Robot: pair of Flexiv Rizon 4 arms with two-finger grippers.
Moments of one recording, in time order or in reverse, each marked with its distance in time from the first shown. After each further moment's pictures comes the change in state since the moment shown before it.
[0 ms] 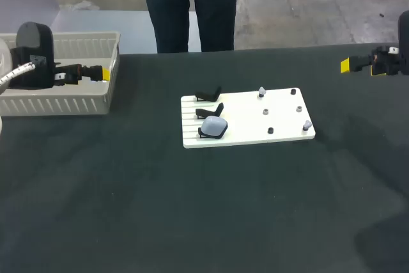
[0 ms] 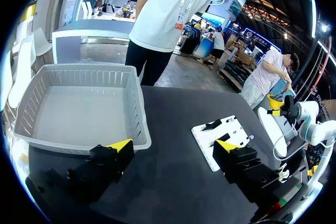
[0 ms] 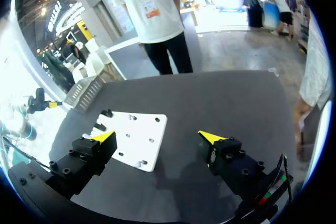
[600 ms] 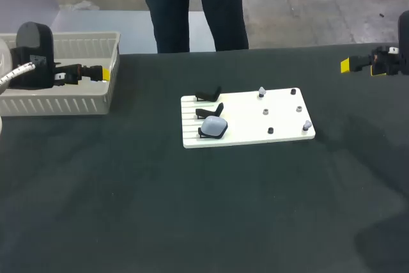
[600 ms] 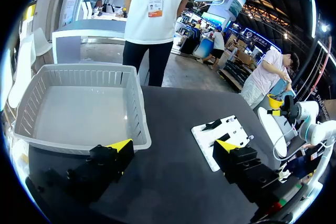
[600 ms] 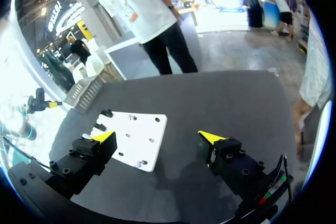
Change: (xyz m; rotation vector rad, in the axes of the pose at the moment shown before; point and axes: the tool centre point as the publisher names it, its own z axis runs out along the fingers) left arm 0.000 -0.001 0.000 0.001 0.000 0.004; right arm 0.000 0.000 0.000 0.000 0.000 0.000
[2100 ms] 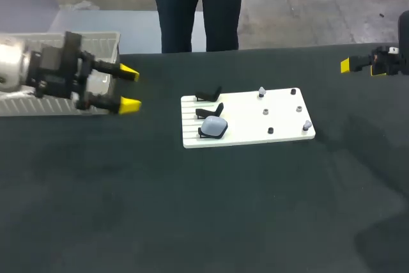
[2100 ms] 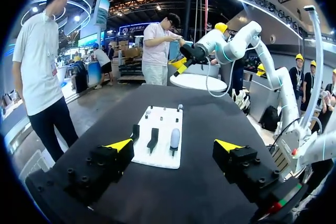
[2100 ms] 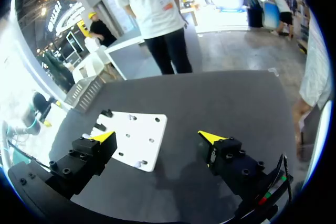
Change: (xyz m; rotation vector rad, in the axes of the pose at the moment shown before) left arm 0.041 -0.106 0.022 0.680 -0.059 0.820; right arm 0.000 0.000 0.000 0.000 0.000 0.000
